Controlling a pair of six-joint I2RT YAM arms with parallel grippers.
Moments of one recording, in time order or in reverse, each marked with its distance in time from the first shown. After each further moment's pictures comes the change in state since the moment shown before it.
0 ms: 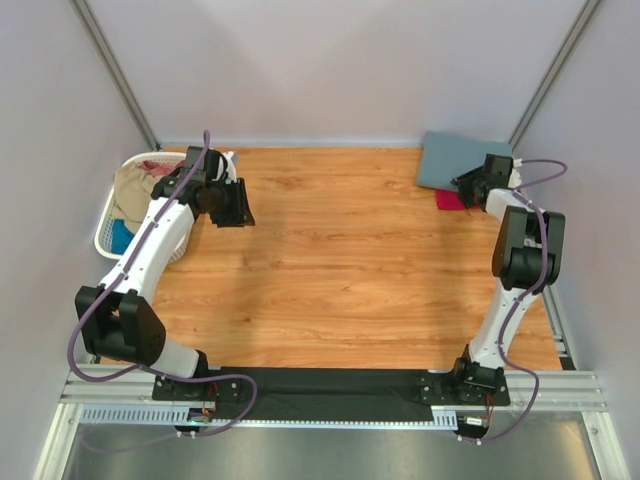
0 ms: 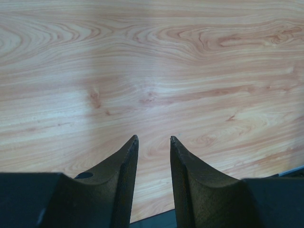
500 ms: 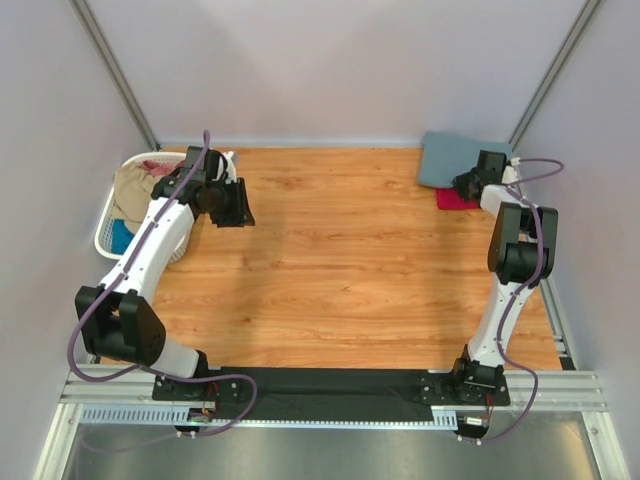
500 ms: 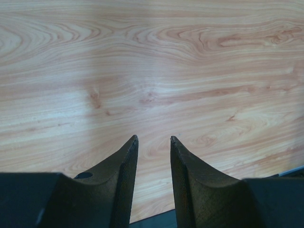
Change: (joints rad) left arm 0.000 0.000 0.000 0.000 0.000 0.000; right arm 0.027 0.071 0.077 0.002 0.086 0.076
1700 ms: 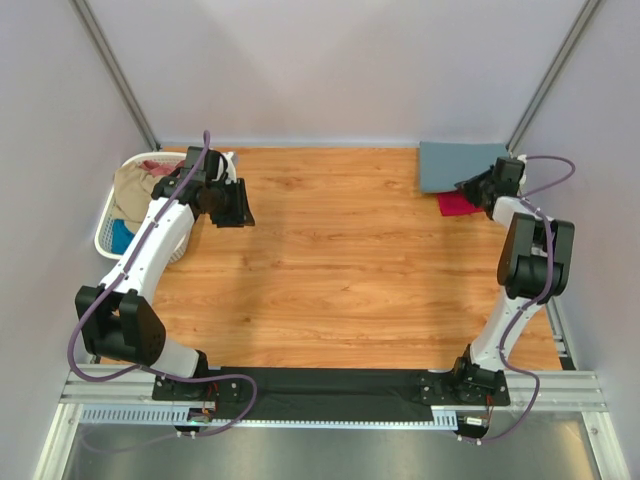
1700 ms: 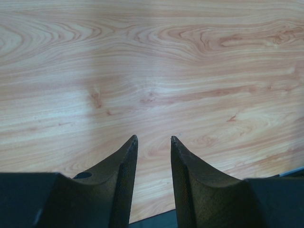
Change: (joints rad) left arm 0.000 0.000 -0.002 0.000 -0.004 0.000; right arm -0.062 -0.146 -0.192 0.133 -0.222 -0.173
